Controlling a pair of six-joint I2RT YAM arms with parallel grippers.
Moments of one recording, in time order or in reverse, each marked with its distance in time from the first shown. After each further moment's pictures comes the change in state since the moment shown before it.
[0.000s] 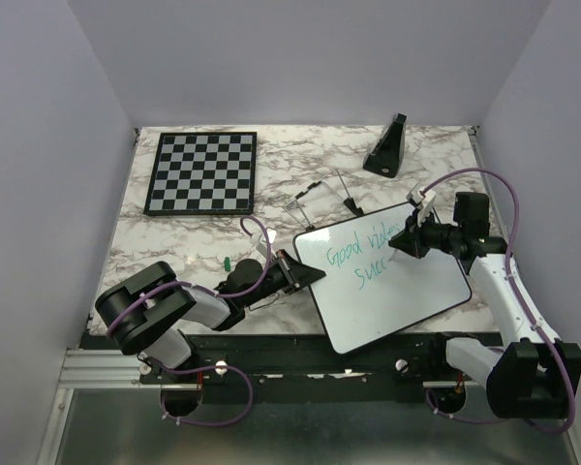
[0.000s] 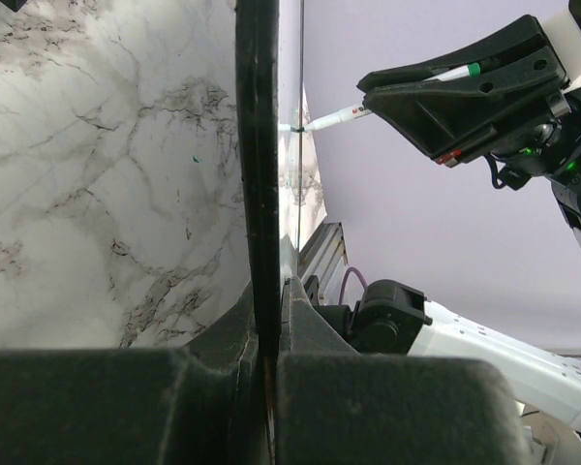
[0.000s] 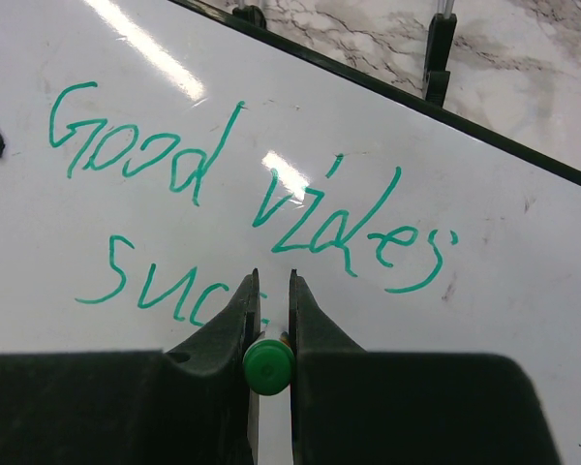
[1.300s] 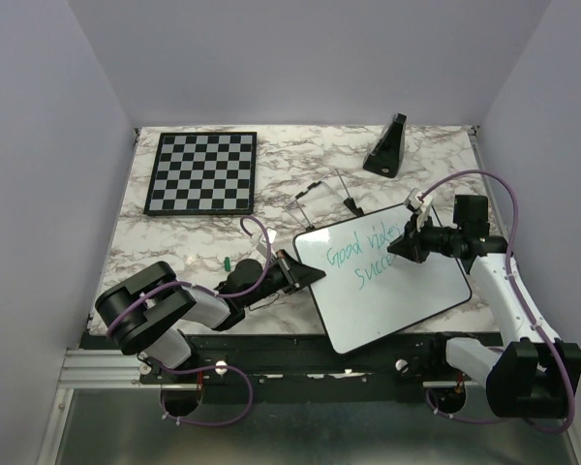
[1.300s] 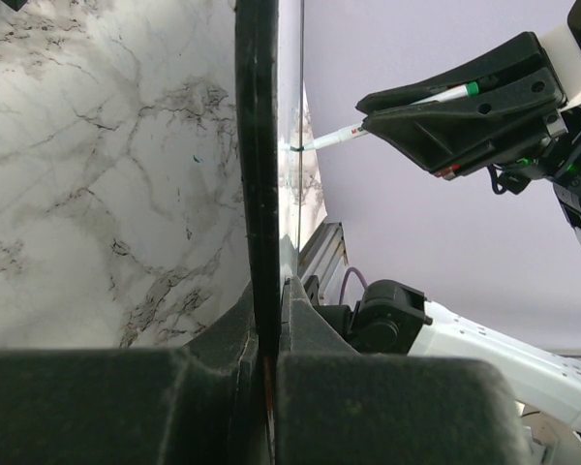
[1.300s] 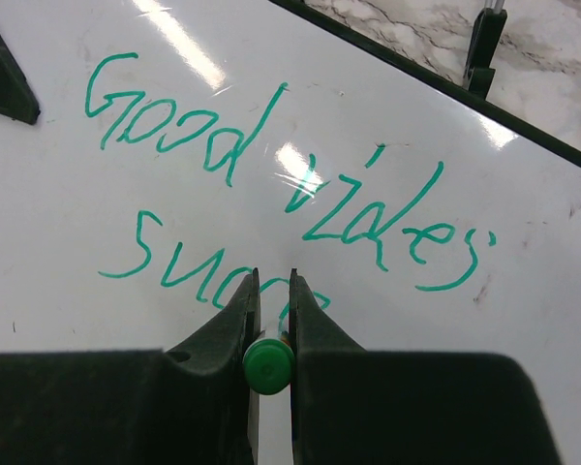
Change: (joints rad) left arm 0.000 0.000 0.000 0.000 0.000 0.000; right arm -0.005 0.005 0.005 -0.068 -0.058 -0.087
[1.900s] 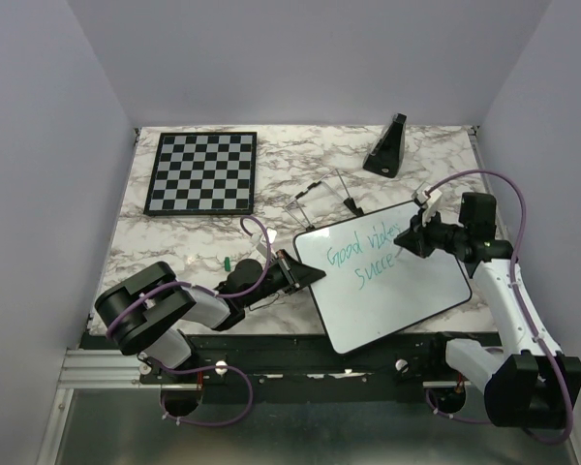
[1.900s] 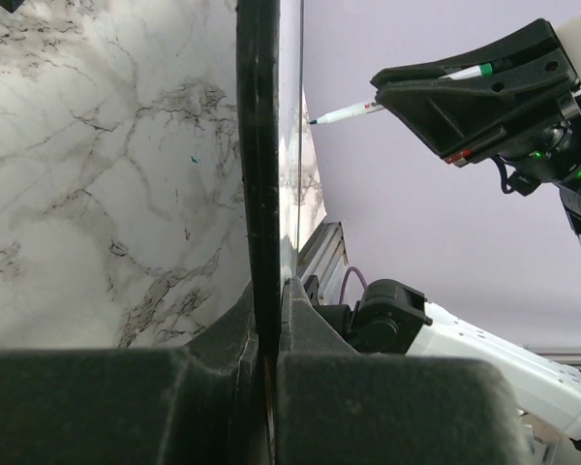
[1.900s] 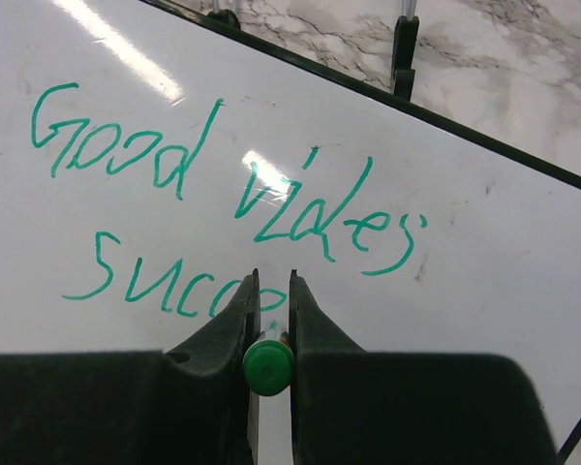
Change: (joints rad) left arm 0.000 0.000 0.000 0.002 0.000 0.003; right arm -0.019 -0.057 0.004 0.033 0.093 0.075
